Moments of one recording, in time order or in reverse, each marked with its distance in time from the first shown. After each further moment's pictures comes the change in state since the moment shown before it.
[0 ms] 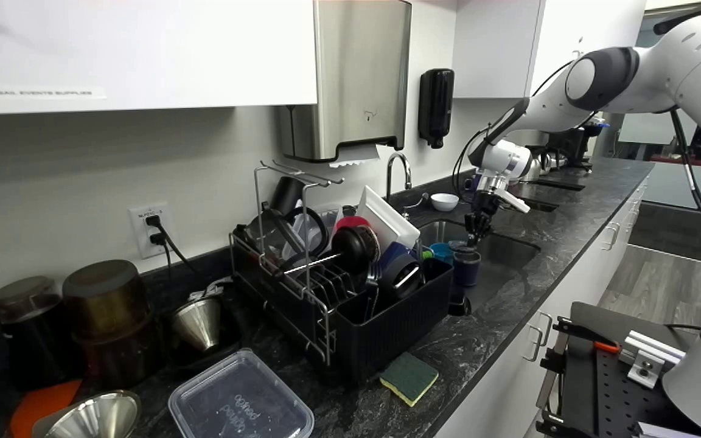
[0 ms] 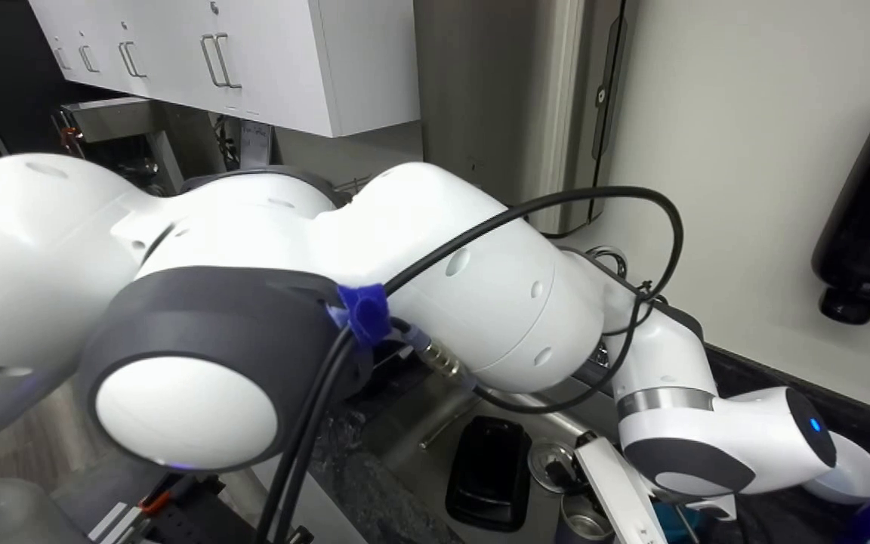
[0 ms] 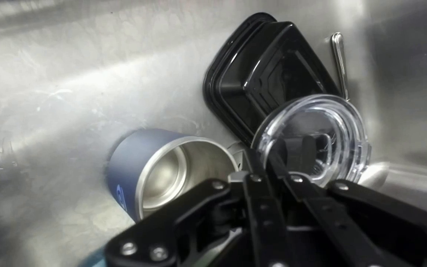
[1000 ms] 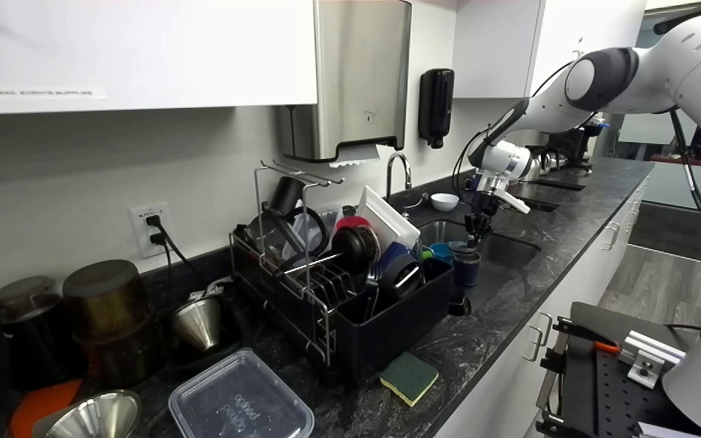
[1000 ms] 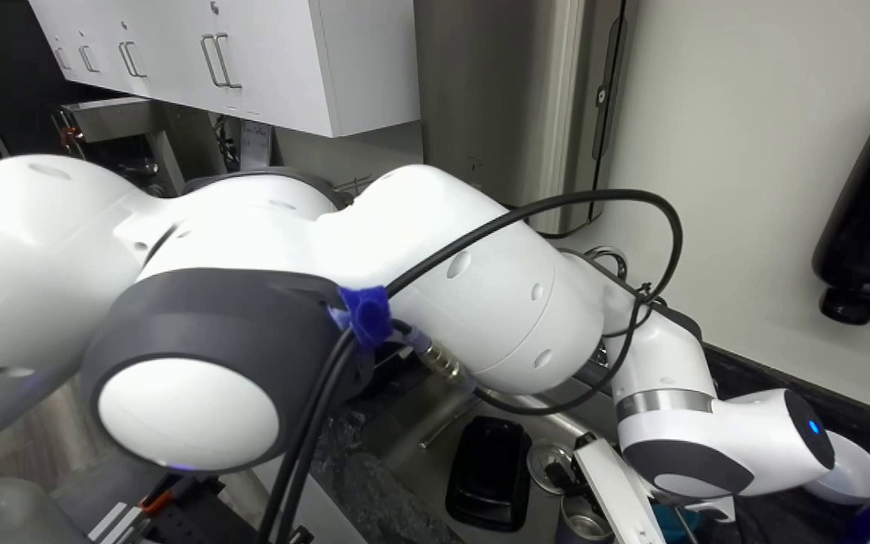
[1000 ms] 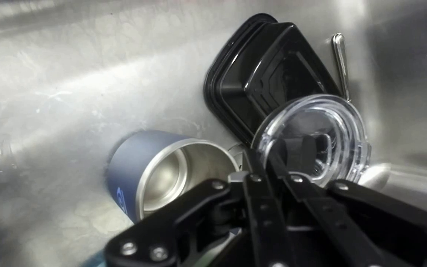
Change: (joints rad) arm 0.001 0.004 -0.002 0.000 0.000 0.001 0.000
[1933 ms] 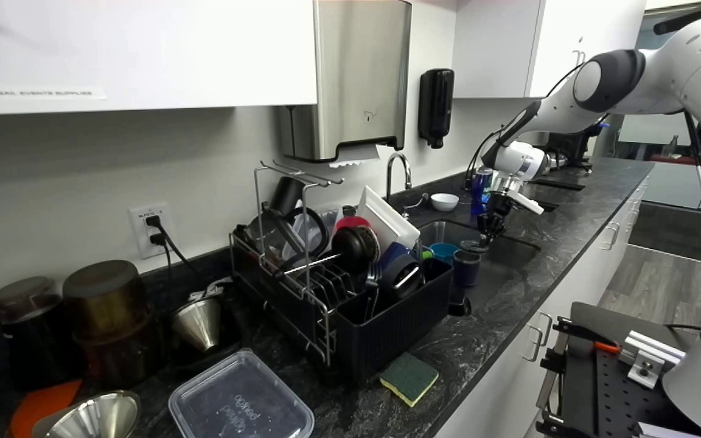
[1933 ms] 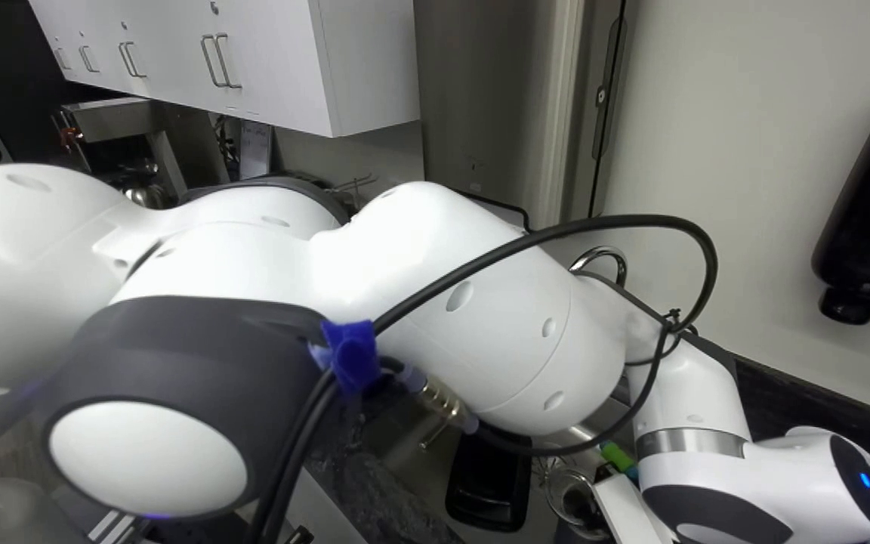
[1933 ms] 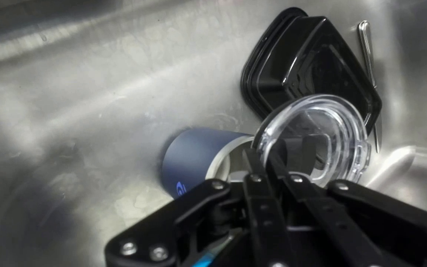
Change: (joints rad) arm -0.060 0.004 -0.009 0.002 0.000 0.032 -0.010
